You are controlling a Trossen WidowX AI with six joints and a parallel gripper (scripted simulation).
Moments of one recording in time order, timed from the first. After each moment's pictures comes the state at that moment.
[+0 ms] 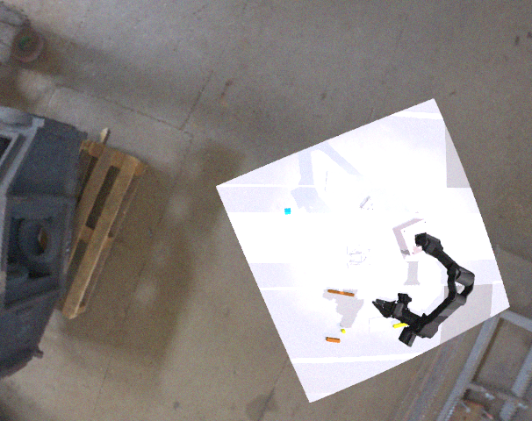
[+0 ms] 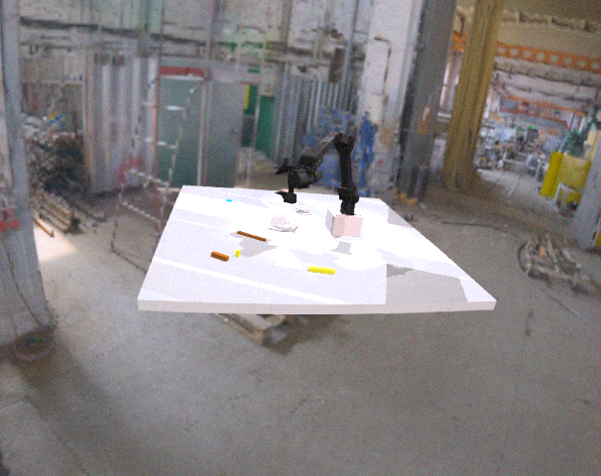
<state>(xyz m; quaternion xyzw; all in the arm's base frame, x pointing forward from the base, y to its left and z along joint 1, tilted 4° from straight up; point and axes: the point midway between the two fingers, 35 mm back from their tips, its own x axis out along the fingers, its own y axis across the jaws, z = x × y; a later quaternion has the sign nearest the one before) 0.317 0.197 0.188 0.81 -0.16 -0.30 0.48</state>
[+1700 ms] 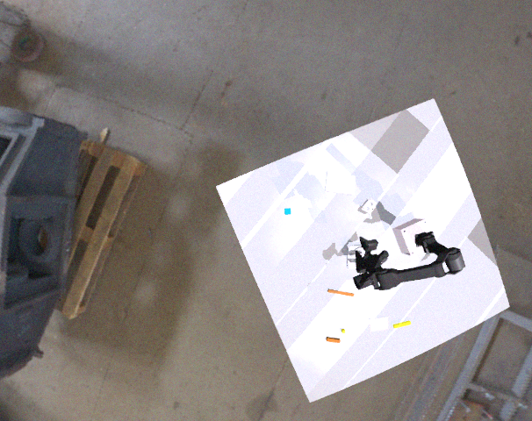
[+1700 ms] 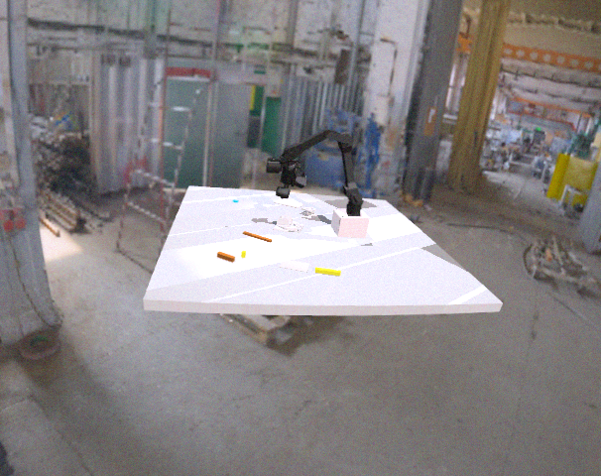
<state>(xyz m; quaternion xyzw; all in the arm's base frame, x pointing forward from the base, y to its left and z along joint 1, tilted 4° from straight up) 0.340 -0.041 0.109 0.73 -0.27 -0.60 0.18</state>
